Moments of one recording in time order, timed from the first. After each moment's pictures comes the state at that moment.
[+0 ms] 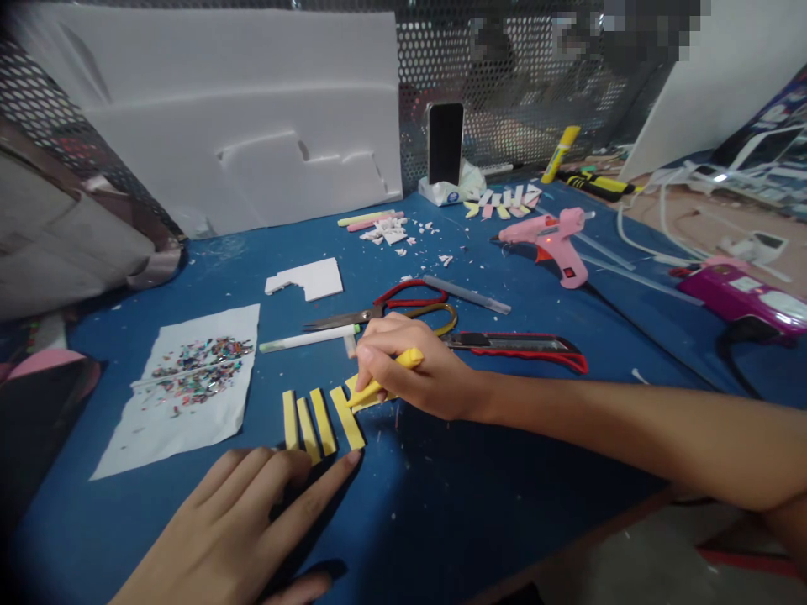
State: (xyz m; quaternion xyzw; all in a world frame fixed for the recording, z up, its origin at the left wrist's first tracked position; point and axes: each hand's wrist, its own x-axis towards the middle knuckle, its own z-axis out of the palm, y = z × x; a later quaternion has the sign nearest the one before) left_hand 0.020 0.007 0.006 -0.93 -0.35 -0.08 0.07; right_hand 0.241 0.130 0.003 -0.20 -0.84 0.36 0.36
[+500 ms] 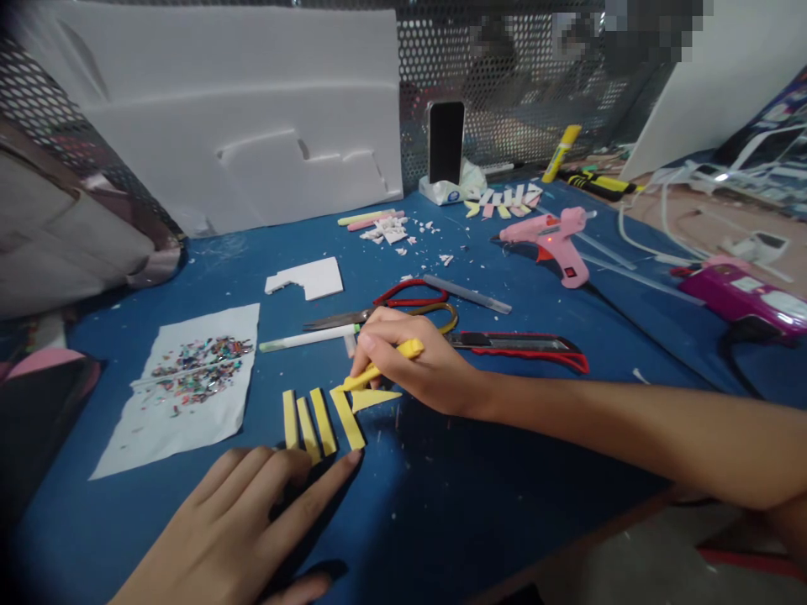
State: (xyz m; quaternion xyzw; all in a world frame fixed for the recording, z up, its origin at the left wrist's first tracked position) left_hand 0.020 0.007 0.004 -0.93 -0.36 -0.09 0.07; right_hand 0.240 0.130 0.002 -0.24 -0.80 0.41 0.37
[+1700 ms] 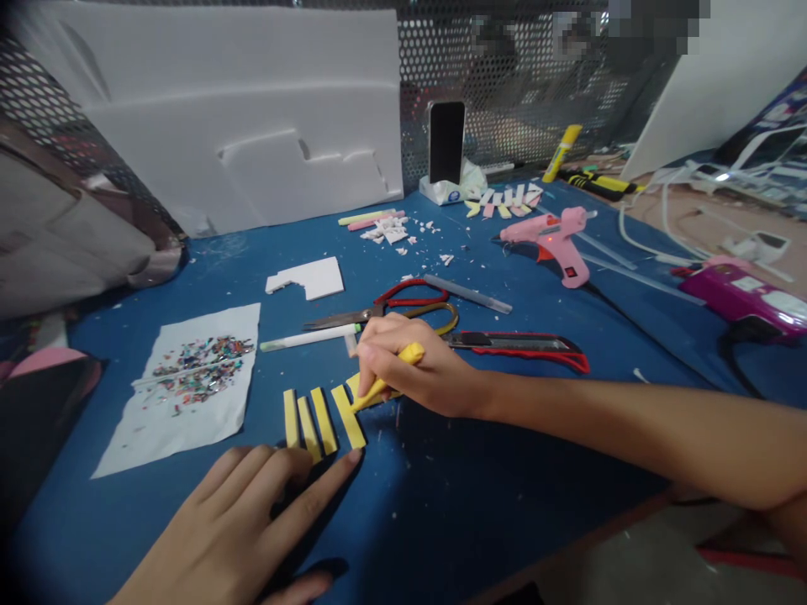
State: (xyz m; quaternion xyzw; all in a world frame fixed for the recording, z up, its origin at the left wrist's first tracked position) left_hand 0.018 0.006 -0.003 -0.93 -0.35 -0.10 0.08; right_hand 0.241 0.130 0.002 -0.20 -0.81 0.41 0.36
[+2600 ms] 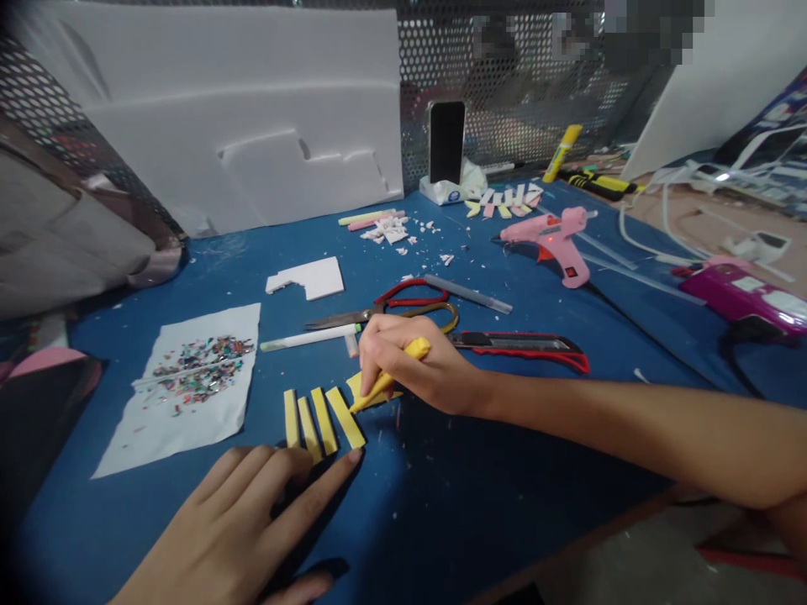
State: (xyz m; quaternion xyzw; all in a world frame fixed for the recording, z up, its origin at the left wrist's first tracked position) left_hand 0.016 0.006 -0.002 -0.93 -0.35 -0.09 0.07; right_hand 0.242 0.130 0.004 -0.19 -0.79 0.43 0.38
